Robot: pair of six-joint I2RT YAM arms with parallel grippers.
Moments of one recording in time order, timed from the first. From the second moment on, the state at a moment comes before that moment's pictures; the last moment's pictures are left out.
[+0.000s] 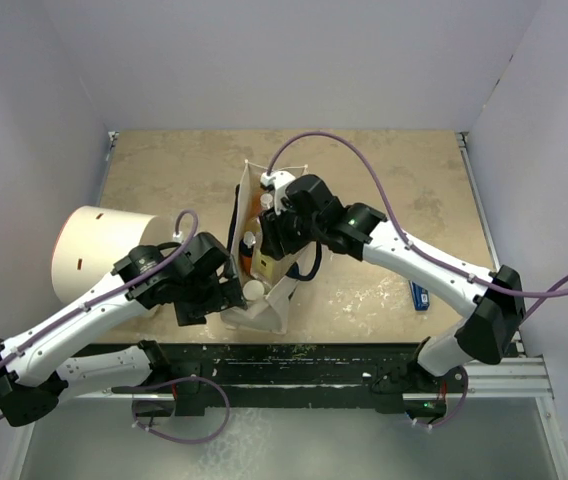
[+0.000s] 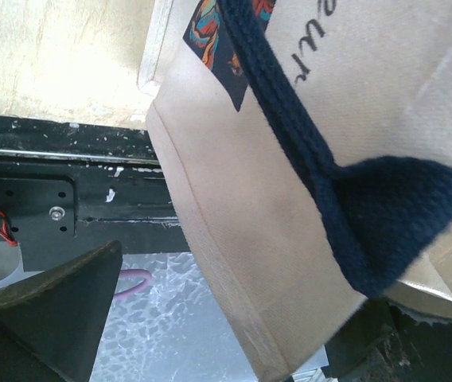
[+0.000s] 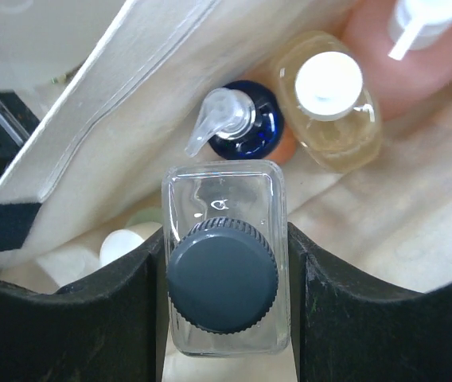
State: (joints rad) left arm -0.90 1.02 1.09 -1.27 -0.08 -1.17; right arm 0.90 1.51 1.37 -0.56 -0.09 0.23
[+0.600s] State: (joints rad) left arm -0.90 0.98 1.30 -1.35 -0.23 -1.14; right arm 0.63 1.50 1.56 -0.62 -0.38 0.70
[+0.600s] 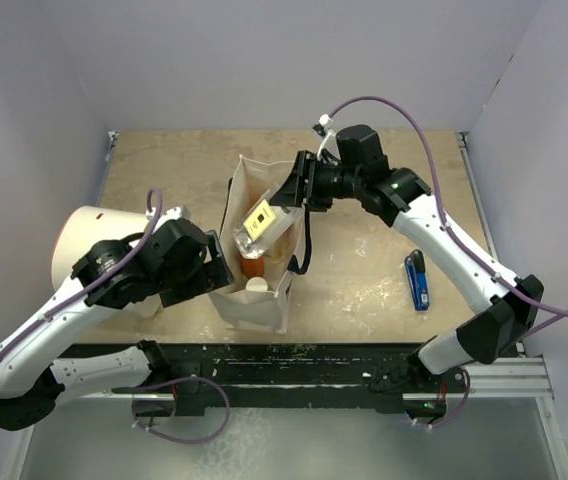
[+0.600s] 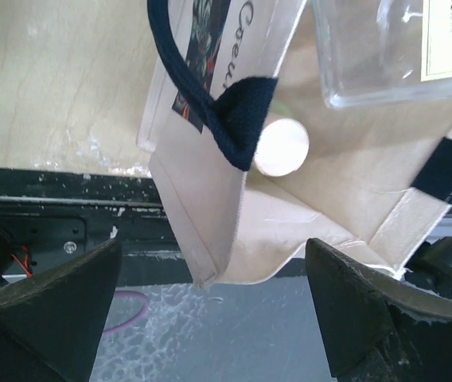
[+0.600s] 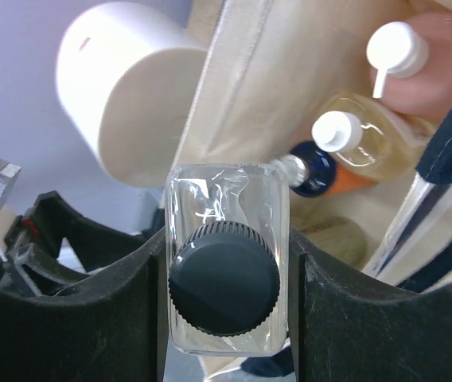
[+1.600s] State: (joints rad) left arm -0.90 1.25 1.78 -1.31 -0.49 -0.65; right arm 0.18 1.34 1.46 -0.32 -0.52 1.16
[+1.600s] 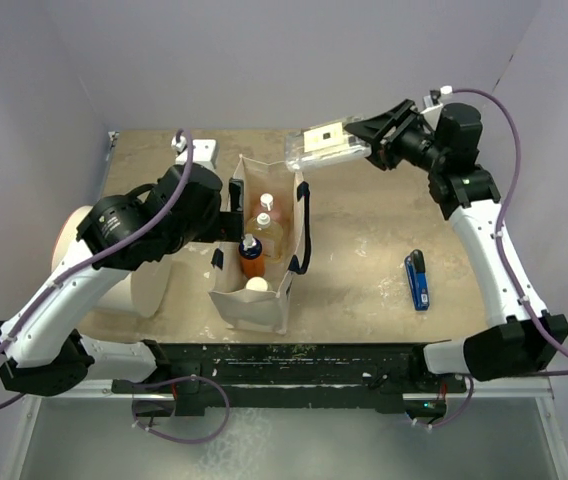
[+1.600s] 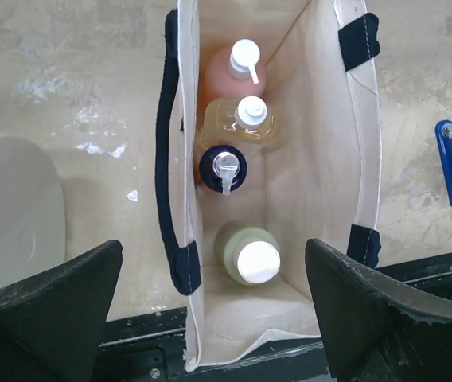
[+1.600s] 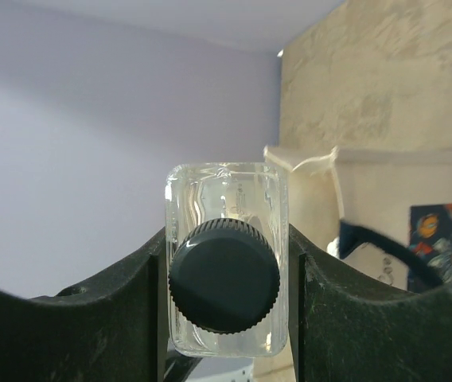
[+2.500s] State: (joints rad) left arm -0.80 1.24 1.84 -1.21 -0.28 -0.52; right arm -0.02 1.74 1.67 -0.59 -0.10 0.51
